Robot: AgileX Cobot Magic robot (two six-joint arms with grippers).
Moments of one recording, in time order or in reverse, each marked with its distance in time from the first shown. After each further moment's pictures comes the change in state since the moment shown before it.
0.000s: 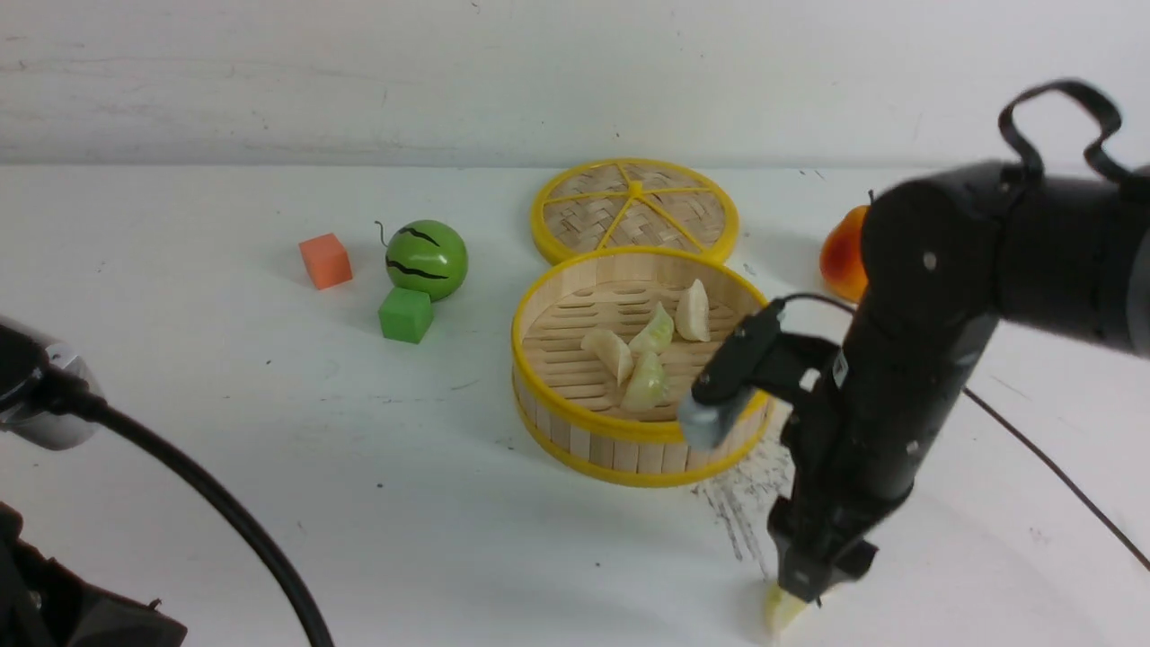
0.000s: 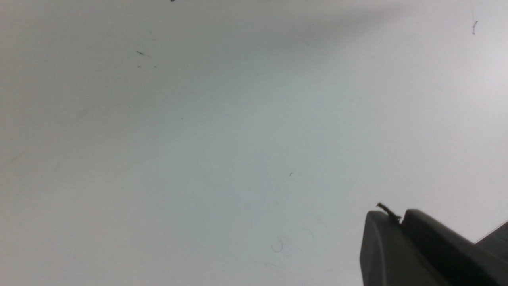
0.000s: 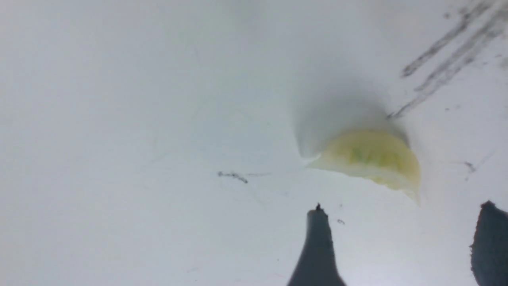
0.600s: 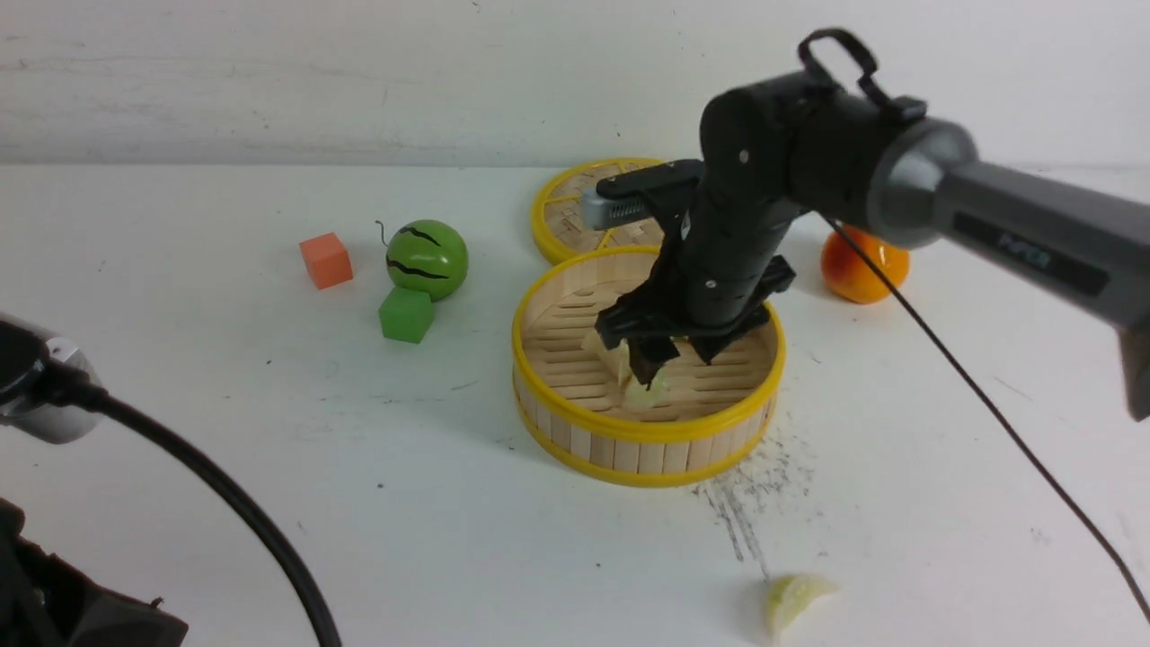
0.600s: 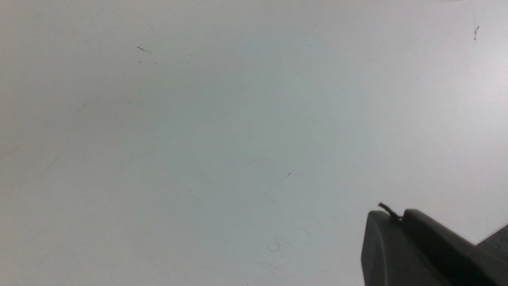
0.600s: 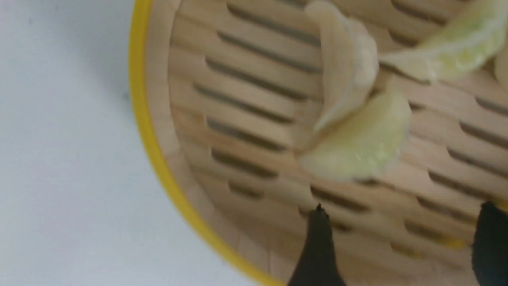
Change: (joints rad) right arm 0.003 0.368 -0.710 -0.083 0.114 0.578; left arm 0.000 0.000 0.000 0.000 -0.002 -0.031
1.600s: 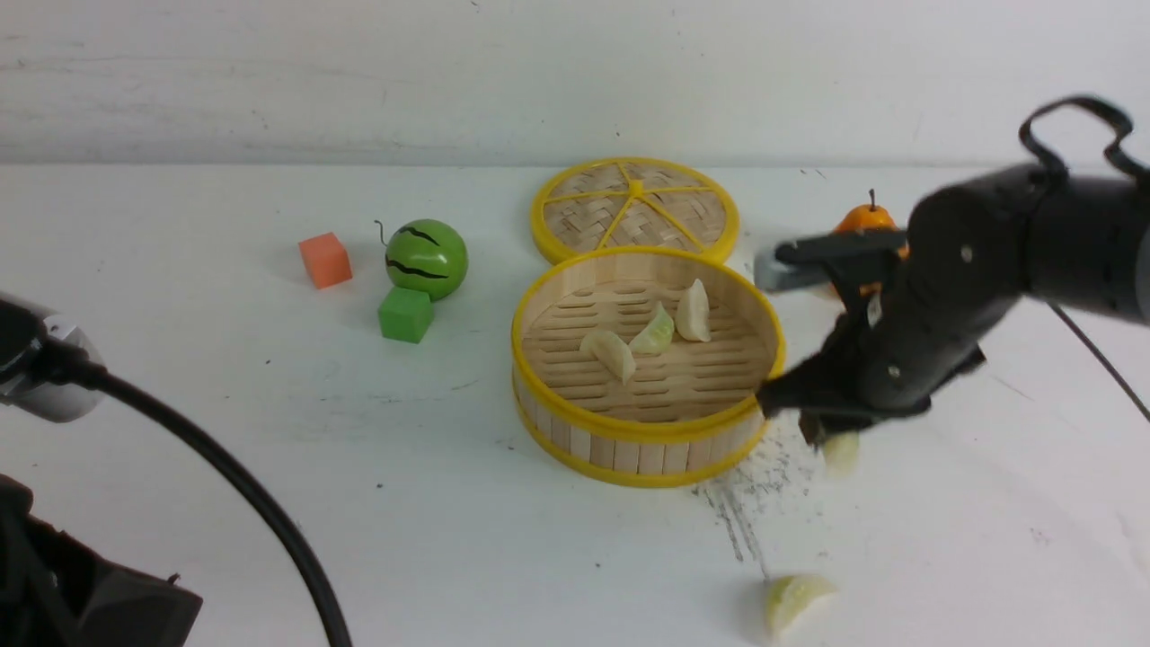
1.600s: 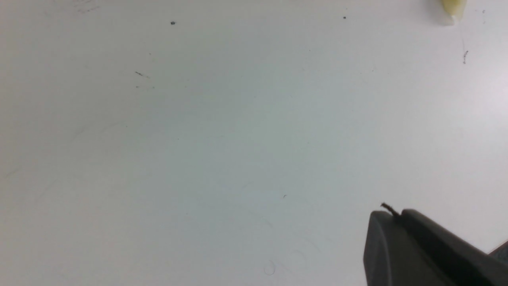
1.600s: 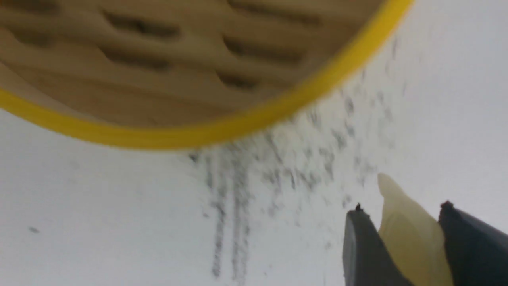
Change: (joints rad) right arm -0.115 -0.316 0.566 -0.036 -0.337 0.079; left arm 0.000 0.000 0.000 -0.002 -0.048 0.000
